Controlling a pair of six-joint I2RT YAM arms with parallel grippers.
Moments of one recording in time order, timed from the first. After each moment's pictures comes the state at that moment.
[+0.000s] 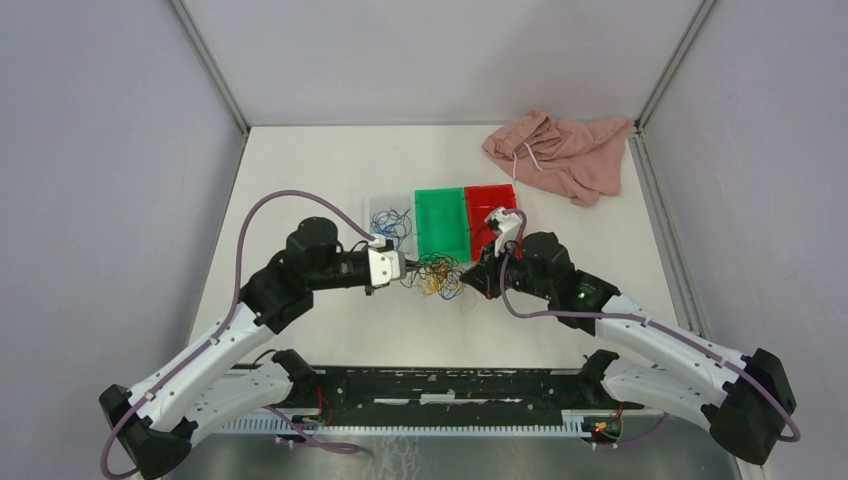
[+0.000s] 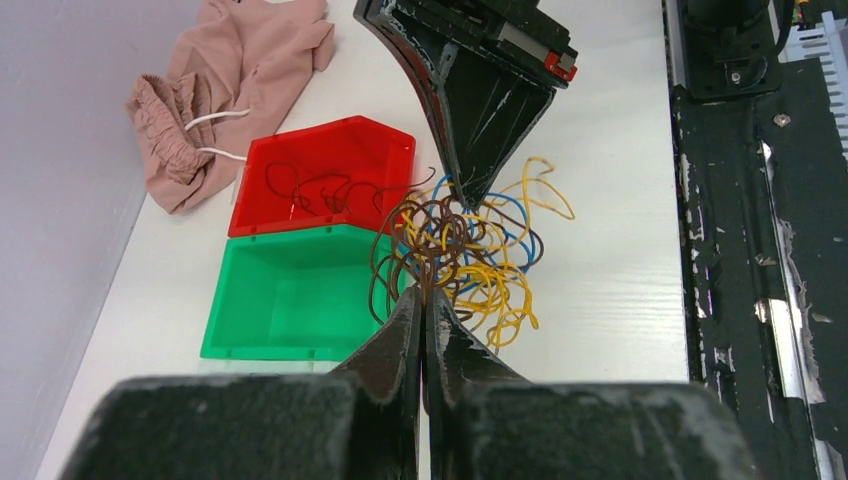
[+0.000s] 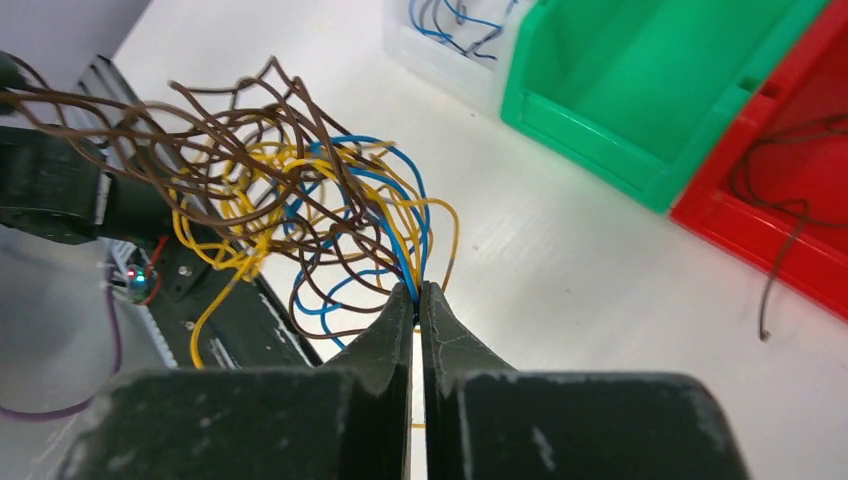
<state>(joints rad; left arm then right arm) -0.73 0.83 0.84 -0.32 0.58 0.57 0.79 0.98 0.64 -0.07 -0.19 0.39</state>
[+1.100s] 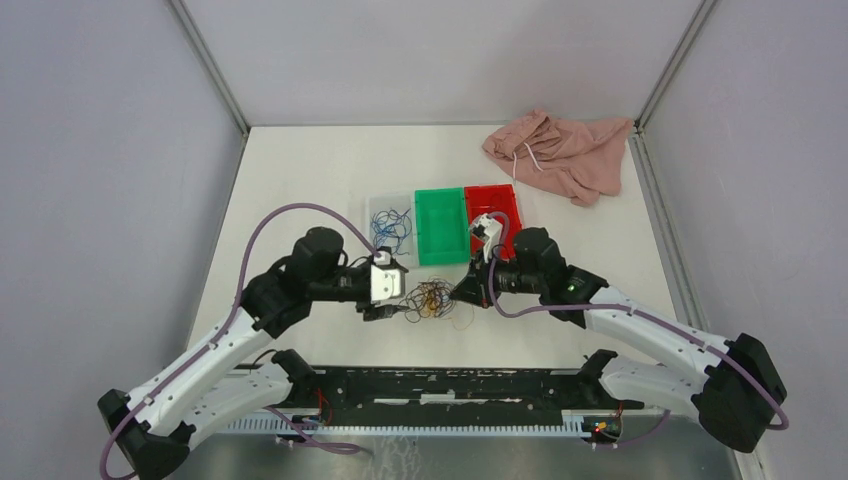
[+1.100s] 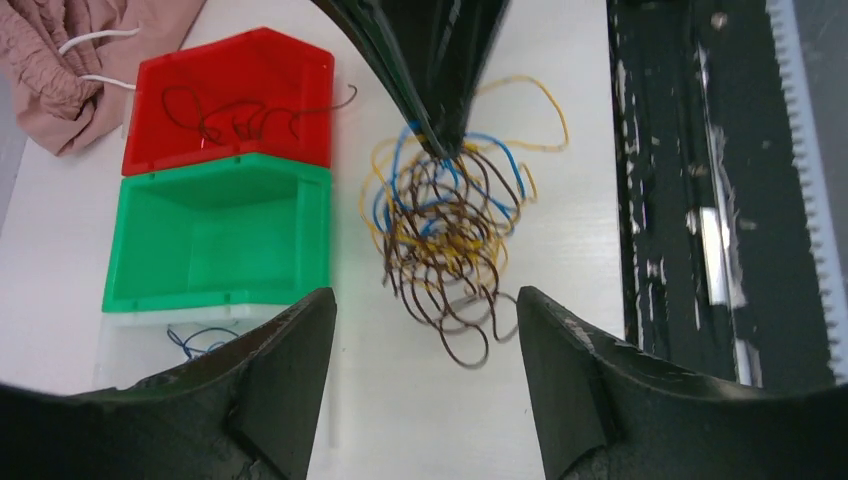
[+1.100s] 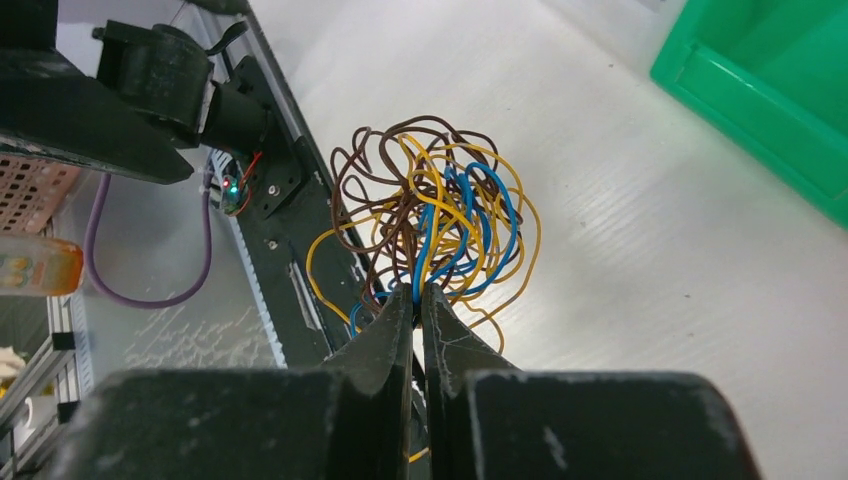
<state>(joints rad) -0.73 0.78 0.78 -0.57 0.58 0.69 0.76 1.03 0.62 -0.04 -0.48 0.39</state>
